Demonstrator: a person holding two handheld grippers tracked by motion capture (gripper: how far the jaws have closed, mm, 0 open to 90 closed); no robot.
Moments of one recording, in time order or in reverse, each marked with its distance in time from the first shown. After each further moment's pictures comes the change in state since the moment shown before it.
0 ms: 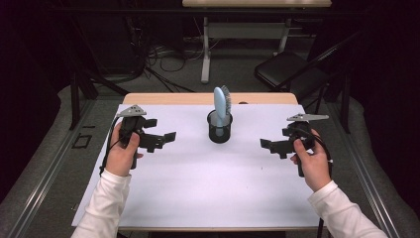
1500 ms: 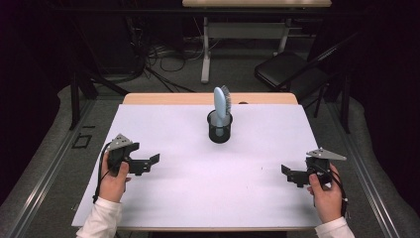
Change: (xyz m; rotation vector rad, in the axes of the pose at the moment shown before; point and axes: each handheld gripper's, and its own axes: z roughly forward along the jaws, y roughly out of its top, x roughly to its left) left arm 0.024 -0.095 -0.006 -0.016 0.169 -0.051; right arm -0.033 -0.107 -0.017 -0.015 -0.236 0.057
